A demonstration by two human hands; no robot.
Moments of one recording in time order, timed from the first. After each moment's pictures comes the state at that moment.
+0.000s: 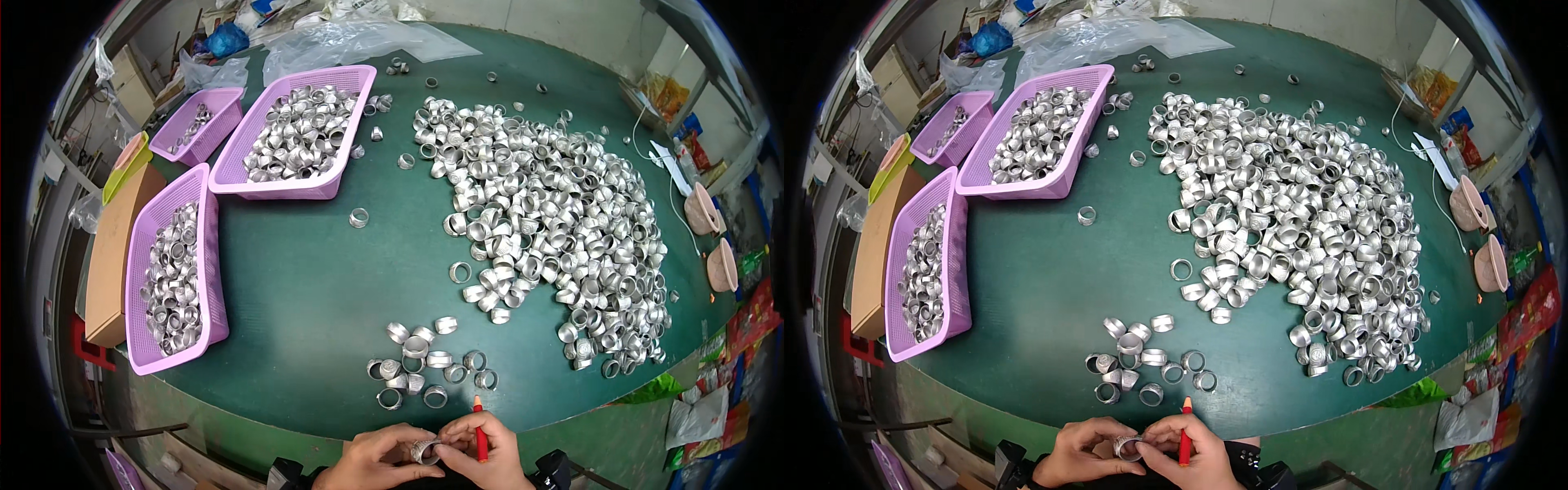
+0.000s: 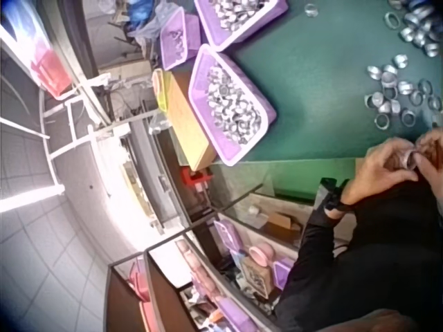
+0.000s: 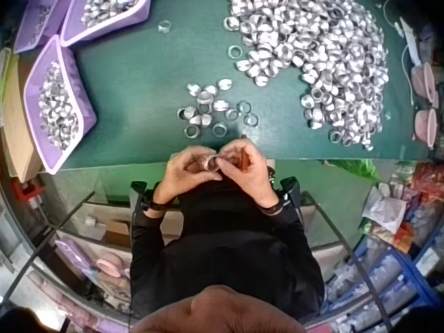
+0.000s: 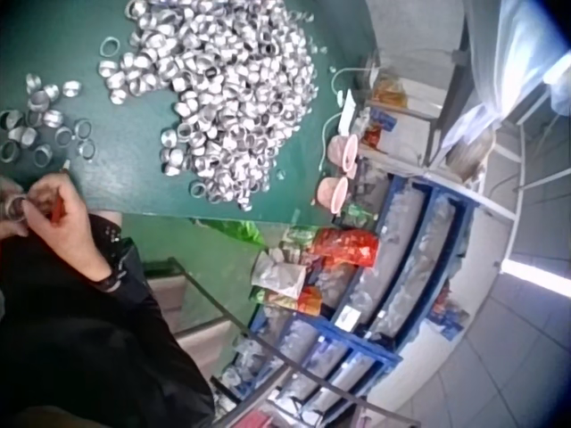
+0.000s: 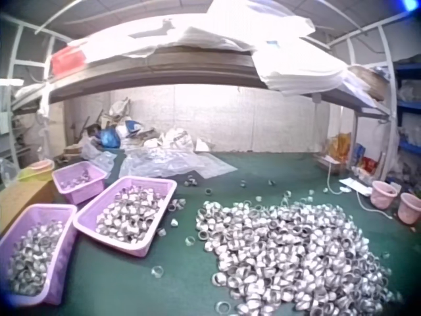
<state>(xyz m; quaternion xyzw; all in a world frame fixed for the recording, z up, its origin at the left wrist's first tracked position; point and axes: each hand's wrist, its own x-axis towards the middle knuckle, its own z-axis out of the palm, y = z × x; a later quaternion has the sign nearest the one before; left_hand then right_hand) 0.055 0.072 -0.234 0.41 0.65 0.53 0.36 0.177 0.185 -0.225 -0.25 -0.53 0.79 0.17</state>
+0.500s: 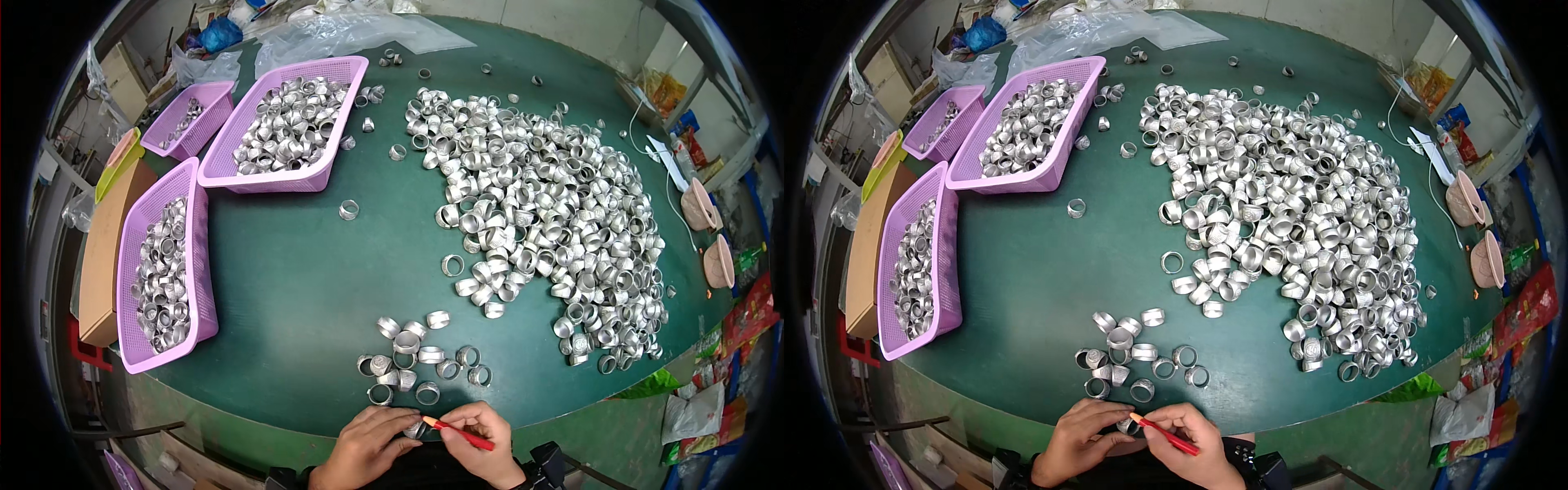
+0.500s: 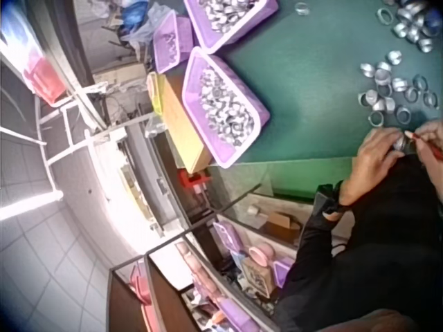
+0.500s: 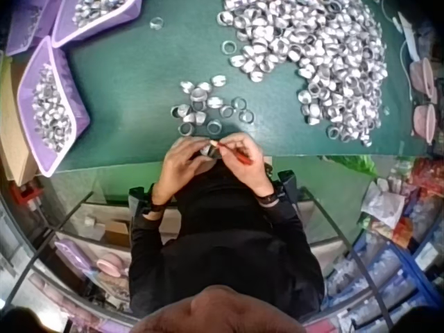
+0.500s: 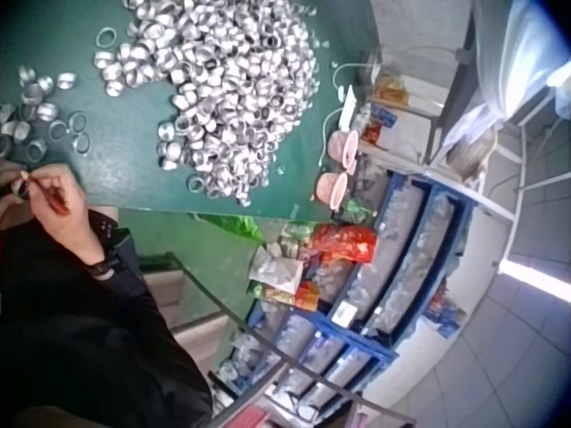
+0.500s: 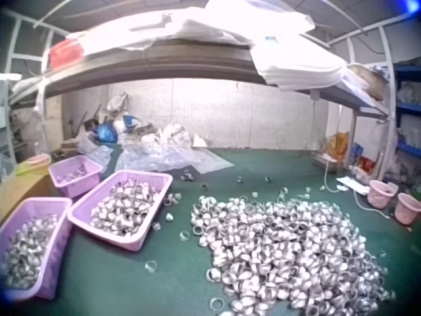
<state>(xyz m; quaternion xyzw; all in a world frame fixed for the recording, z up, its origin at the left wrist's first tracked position) 0.054 0.085 -0.240 0.48 0.71 0.45 0.26 0.177 0.190 -0.236 -0.32 -0.55 0.74 0.21</state>
